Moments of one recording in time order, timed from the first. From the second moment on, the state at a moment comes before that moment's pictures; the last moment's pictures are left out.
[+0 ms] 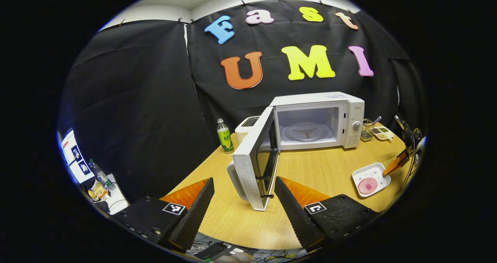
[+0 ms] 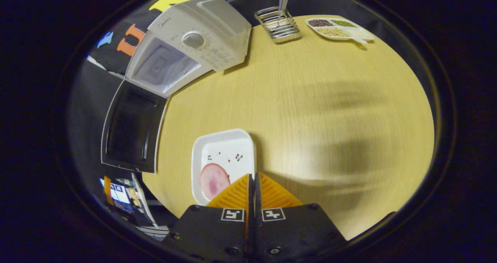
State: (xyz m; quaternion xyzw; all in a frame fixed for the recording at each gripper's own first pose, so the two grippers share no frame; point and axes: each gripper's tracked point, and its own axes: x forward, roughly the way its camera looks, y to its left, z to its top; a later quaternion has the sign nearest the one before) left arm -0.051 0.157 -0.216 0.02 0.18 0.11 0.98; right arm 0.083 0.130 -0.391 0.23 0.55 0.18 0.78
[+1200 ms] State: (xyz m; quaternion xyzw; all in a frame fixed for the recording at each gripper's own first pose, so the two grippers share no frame) left arm -0.041 0.124 -0.169 0.03 0.16 0.05 0.99; right arm 0.234 0.327 -0.257 0.58 0.26 0.14 0.76
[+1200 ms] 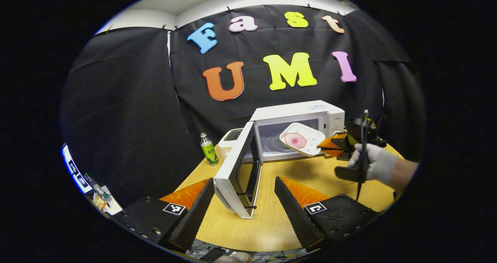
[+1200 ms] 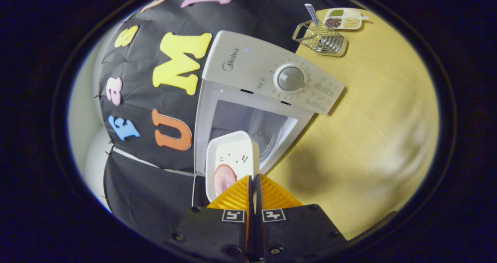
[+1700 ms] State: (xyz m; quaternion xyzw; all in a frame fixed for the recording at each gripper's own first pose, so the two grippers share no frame) left arm -0.047 0.141 -0.189 0.05 0.16 0.05 0.98; right arm 0.310 0.379 -0.291 0.61 0.20 0.02 0.76
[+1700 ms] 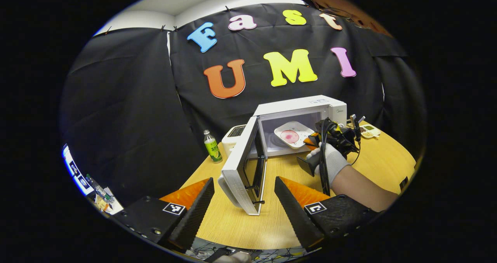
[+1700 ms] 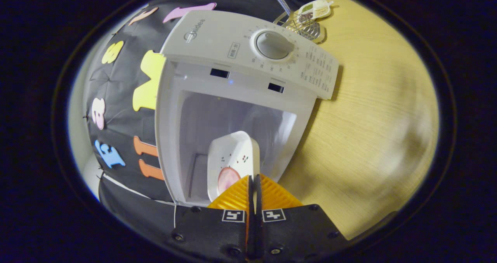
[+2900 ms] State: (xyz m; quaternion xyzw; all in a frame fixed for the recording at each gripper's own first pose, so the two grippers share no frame) left arm -0.026 0.159 -0.182 0.03 0.15 0.07 0.99; right arm 0.304 0.364 -0.279 0.47 0.18 0.02 0.87
